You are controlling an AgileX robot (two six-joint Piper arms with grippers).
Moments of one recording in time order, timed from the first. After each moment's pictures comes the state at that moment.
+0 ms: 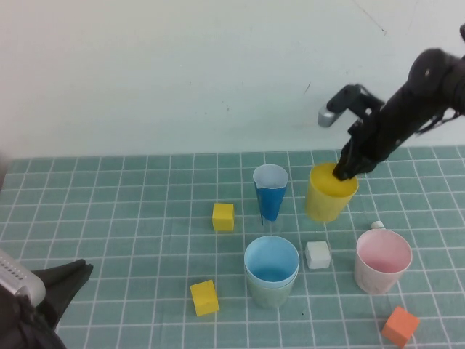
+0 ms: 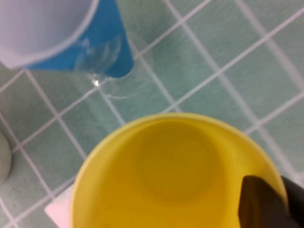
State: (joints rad) right arm 0.18 2.35 -1.95 0.44 1.03 -0.93; left arm -0.56 0.59 -0.40 0.35 0.26 -0.17
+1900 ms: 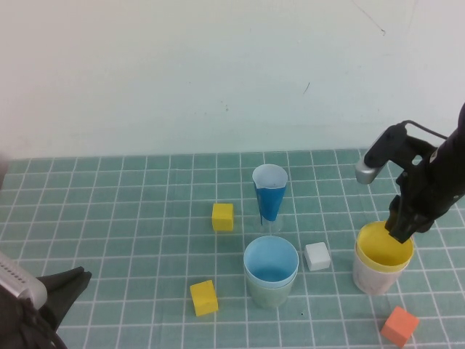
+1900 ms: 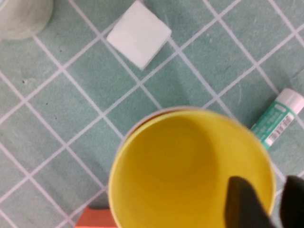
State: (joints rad) right arm 0.23 1.87 -1.25 0.19 0.78 -0.78; left arm -0.56 0.59 -0.39 0.35 0.29 -0.19
